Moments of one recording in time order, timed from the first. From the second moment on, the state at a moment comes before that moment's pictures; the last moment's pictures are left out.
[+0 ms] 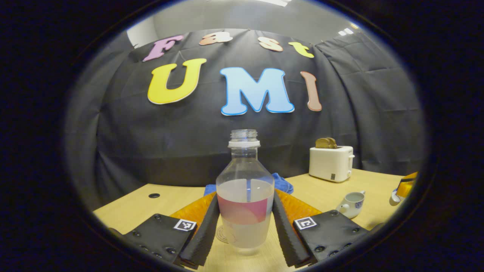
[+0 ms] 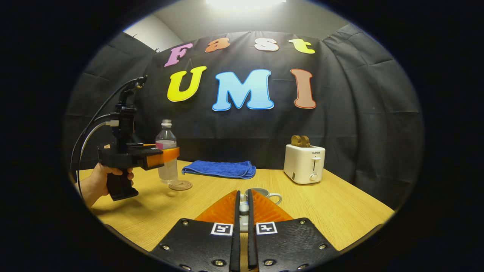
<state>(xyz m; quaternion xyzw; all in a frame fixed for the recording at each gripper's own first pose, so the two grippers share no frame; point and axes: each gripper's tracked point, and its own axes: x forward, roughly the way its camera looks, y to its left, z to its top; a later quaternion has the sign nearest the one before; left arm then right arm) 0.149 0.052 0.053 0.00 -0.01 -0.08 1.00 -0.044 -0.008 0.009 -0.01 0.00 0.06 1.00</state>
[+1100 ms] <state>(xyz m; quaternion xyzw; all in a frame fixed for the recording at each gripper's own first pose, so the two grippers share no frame) 0.225 0.065 -0.003 0.00 0.02 -0.05 1.00 -0.042 -0.015 0.003 0.00 0.02 0.04 1.00</state>
